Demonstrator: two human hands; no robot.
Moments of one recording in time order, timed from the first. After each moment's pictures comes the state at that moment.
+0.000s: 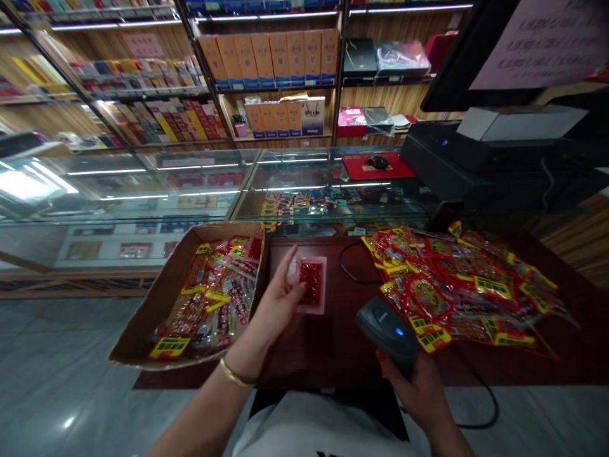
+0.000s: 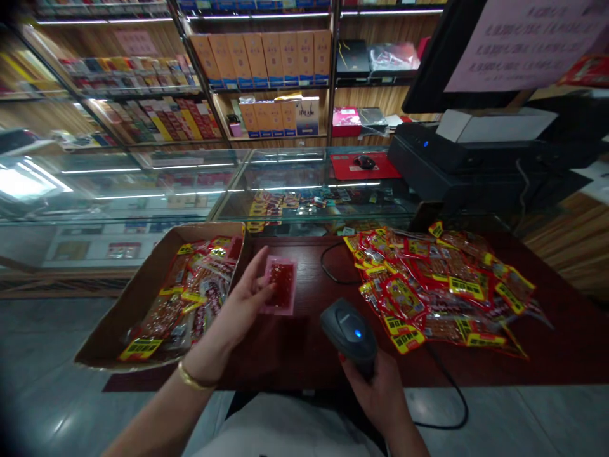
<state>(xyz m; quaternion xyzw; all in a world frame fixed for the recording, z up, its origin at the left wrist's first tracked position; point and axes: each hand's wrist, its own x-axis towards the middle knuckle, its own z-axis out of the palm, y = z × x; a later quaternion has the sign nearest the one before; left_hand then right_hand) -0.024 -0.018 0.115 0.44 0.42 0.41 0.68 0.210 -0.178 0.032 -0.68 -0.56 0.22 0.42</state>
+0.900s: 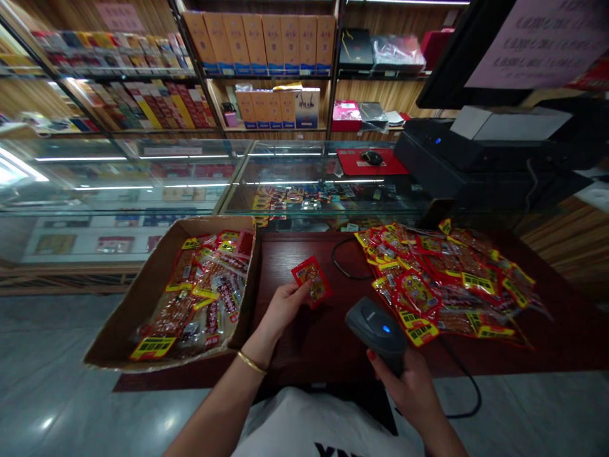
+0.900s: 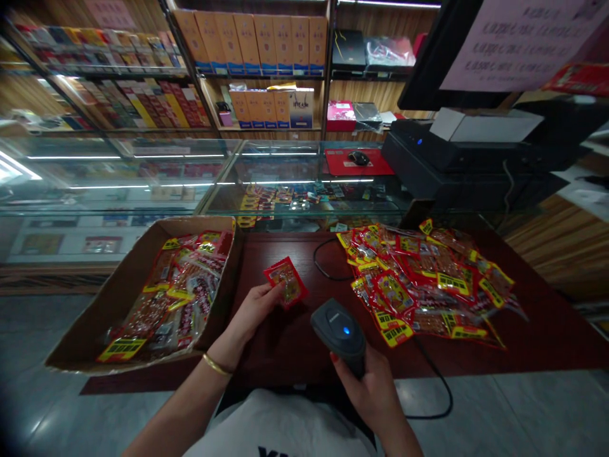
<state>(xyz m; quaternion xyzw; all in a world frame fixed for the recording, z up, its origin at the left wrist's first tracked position) -0.006 -0.011 0.033 0.42 0.47 0.36 0.69 0.210 -0.185 0.033 -0.68 -0.59 0.19 0.39</state>
